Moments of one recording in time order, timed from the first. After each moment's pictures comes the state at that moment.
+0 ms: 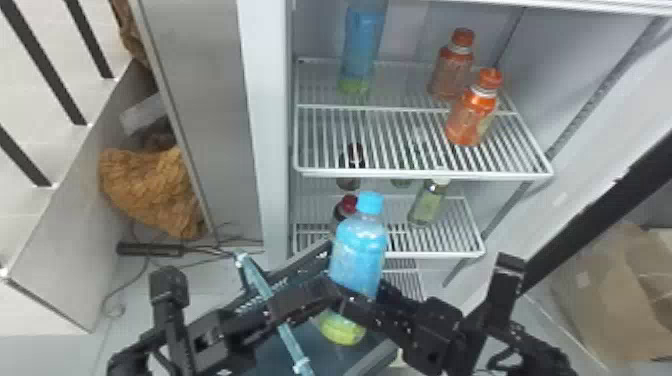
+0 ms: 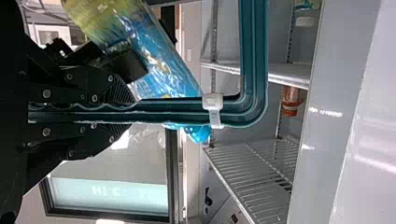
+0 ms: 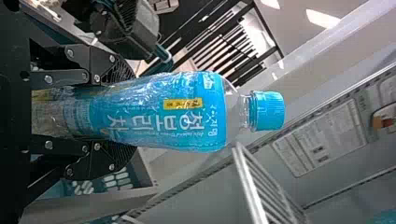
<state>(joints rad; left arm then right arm) 0.35 0.10 0.08 -1.75 1.31 1.21 -0.69 0.60 -0.23 0.03 -2.14 -0.48 0.49 0.67</state>
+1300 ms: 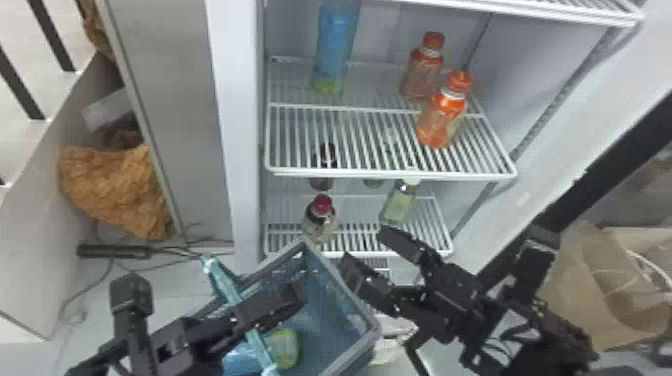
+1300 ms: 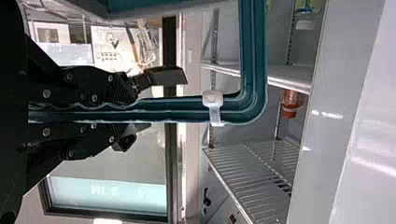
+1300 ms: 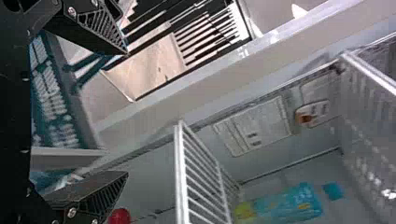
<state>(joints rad) 0.36 0.10 0.08 -1.75 1.32 1.20 -0.69 0.62 -0.20 -0.11 -2.27 -0.47 0.45 0.68</state>
